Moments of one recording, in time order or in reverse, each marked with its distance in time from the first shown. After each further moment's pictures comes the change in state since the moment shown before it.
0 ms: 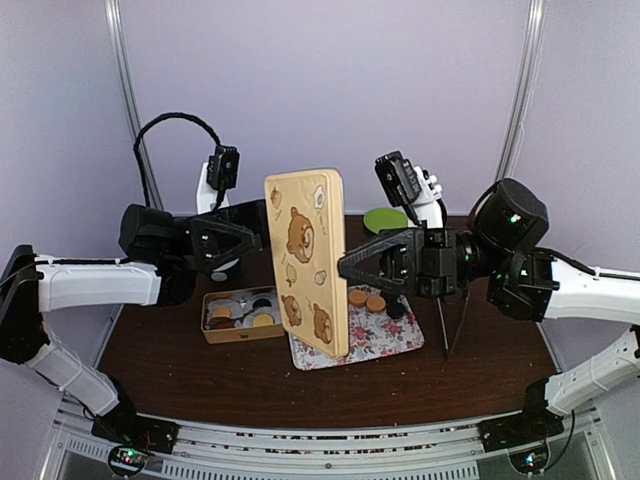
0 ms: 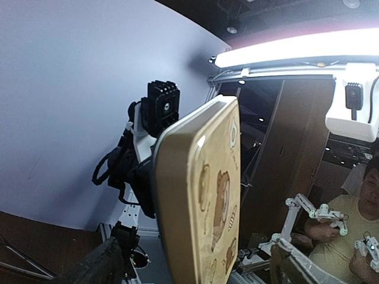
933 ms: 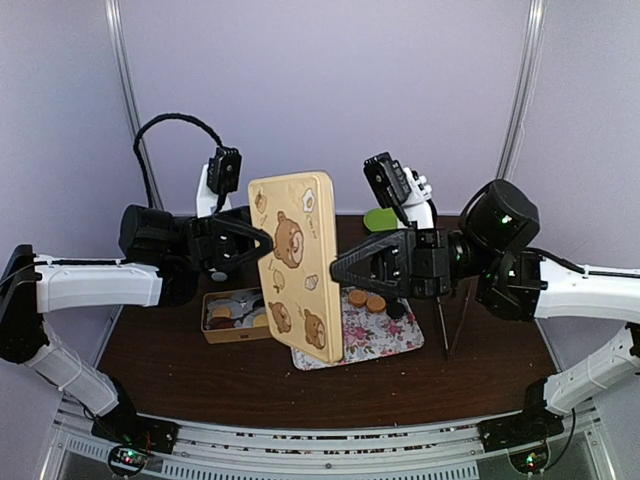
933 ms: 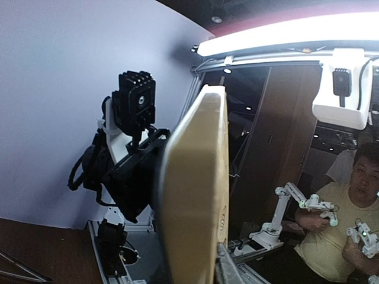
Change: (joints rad) left arm -0.047 0.000 0.021 0.021 0.046 -0.009; right arm 0.008 0.052 0.014 0.081 -0.048 0.050
